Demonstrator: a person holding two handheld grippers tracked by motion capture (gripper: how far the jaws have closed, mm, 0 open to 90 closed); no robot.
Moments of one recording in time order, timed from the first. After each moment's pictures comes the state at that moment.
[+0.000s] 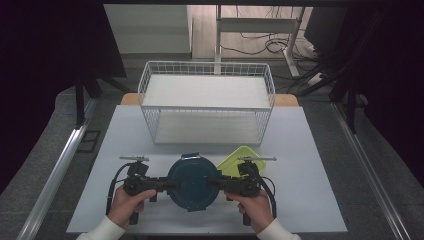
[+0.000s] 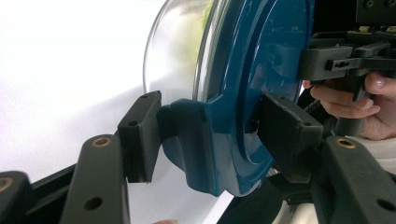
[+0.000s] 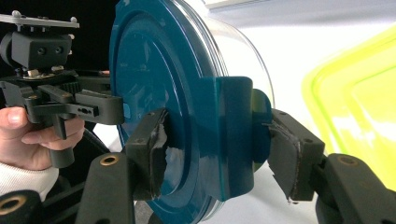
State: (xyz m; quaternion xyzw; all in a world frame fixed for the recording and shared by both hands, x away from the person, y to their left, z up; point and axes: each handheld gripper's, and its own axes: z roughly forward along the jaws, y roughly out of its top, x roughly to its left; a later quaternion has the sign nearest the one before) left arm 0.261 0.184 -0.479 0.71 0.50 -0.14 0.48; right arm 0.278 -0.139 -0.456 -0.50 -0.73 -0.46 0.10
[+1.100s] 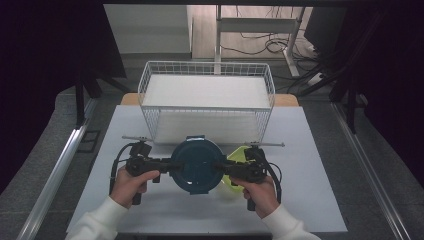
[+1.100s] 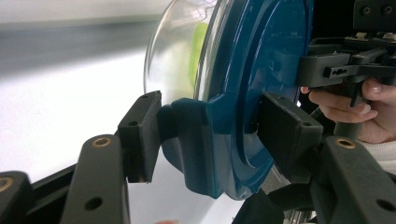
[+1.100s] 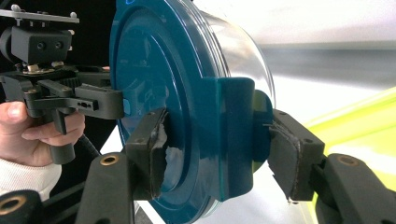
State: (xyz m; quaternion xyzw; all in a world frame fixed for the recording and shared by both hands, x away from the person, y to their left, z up) left arm 0.292 0.177 -0.434 0.72 0.48 -0.11 0.49; right arm 0.299 -0.147 -0.422 -0.49 -0.72 -0.49 0.08
